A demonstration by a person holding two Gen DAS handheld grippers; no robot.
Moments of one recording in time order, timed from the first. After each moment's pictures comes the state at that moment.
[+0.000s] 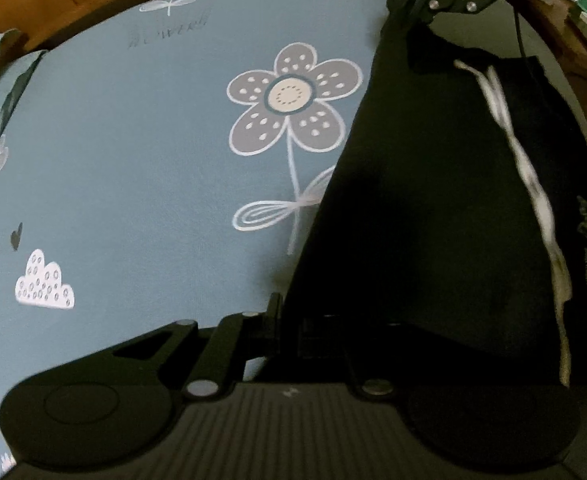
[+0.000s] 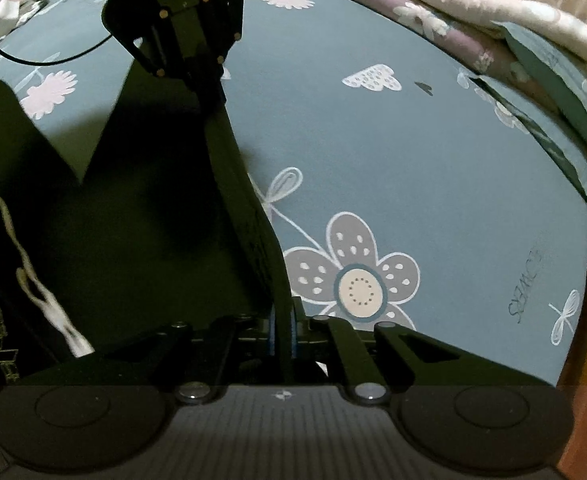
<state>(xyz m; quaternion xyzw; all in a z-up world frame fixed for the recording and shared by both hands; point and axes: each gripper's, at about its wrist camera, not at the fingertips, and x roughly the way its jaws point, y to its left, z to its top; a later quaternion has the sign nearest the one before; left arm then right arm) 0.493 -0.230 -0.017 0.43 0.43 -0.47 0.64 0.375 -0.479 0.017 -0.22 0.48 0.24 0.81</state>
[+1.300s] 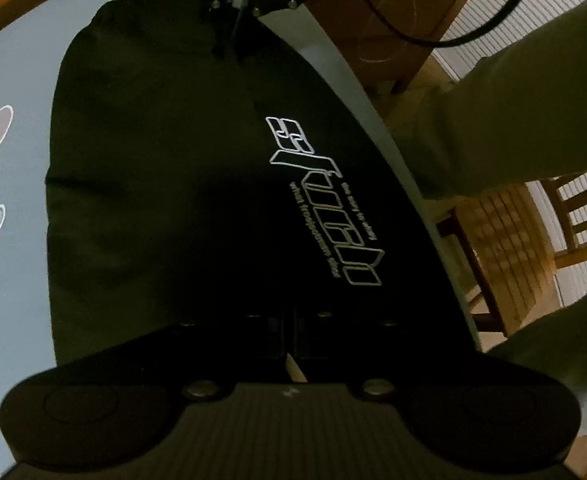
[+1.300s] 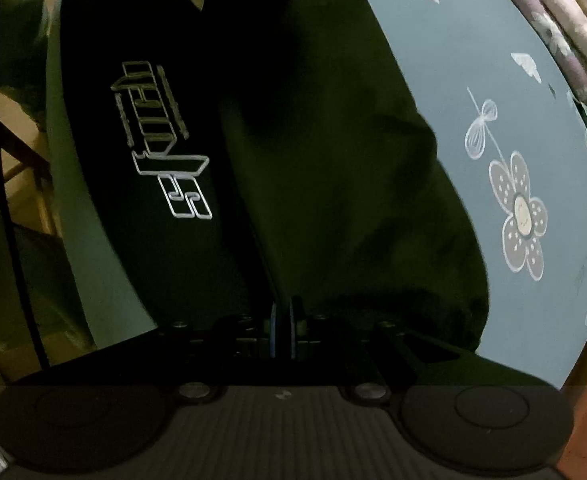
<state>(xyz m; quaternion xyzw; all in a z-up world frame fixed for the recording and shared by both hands) 0.271 -0.244 -0.072 0.45 0.42 -0.63 0.47 0.180 -0.381 -0.053 -0.37 0.54 0.27 0.71</state>
